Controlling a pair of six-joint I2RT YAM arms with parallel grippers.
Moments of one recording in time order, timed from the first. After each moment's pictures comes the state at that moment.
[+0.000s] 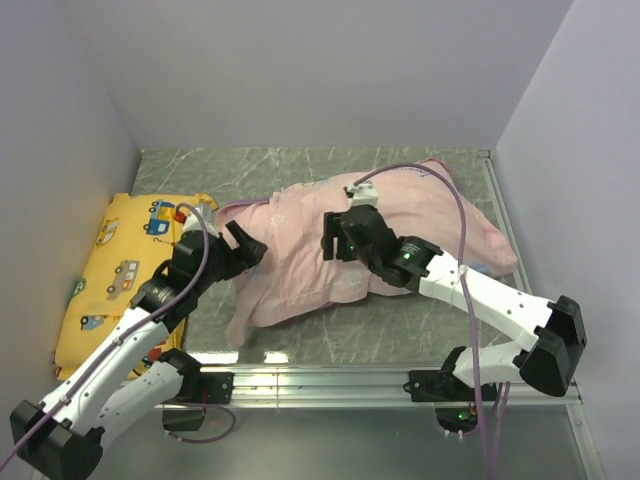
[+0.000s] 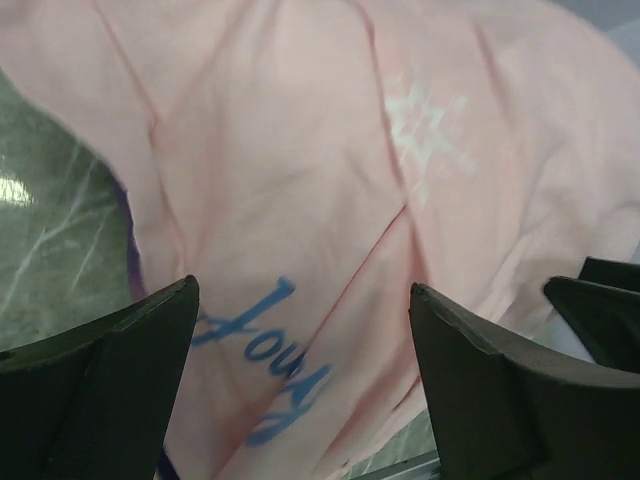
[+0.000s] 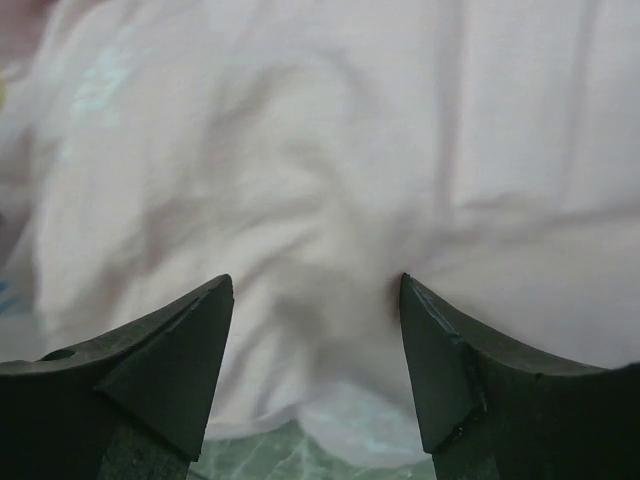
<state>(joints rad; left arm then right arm) -0.48 0.82 0.74 -0.39 -0.13 -0.84 0.85 1.29 1.08 -0.41 0.37 0.54</state>
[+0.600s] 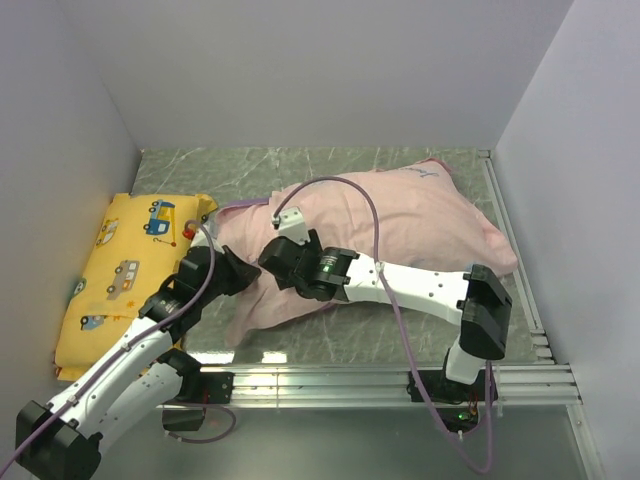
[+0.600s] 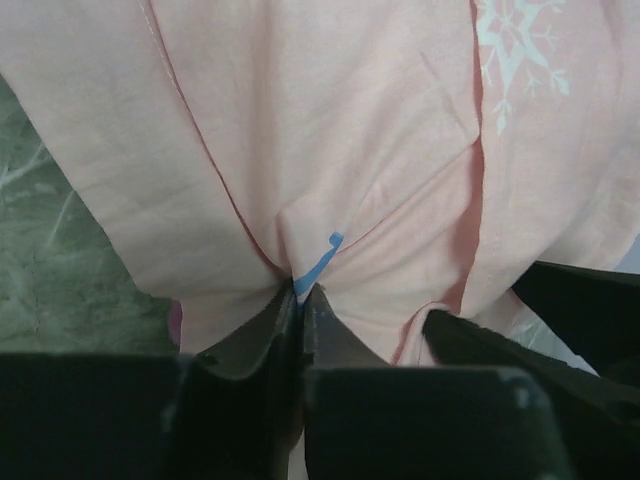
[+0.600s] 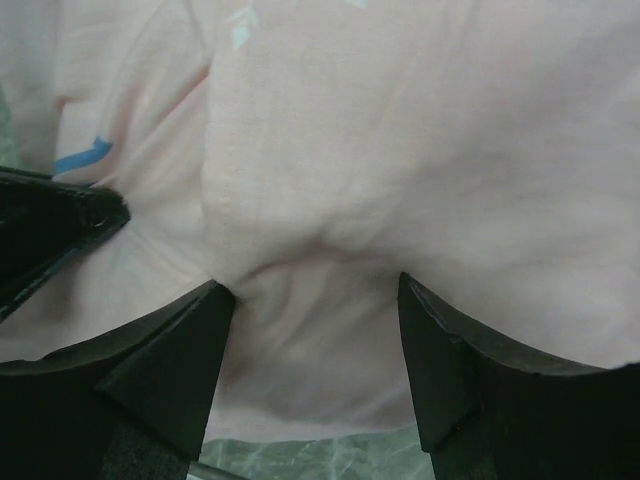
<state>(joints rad) -0.49 0.74 0.51 -0.29 -0.02 -0.88 1.18 1.70 1.44 -0.64 0.62 0.57</state>
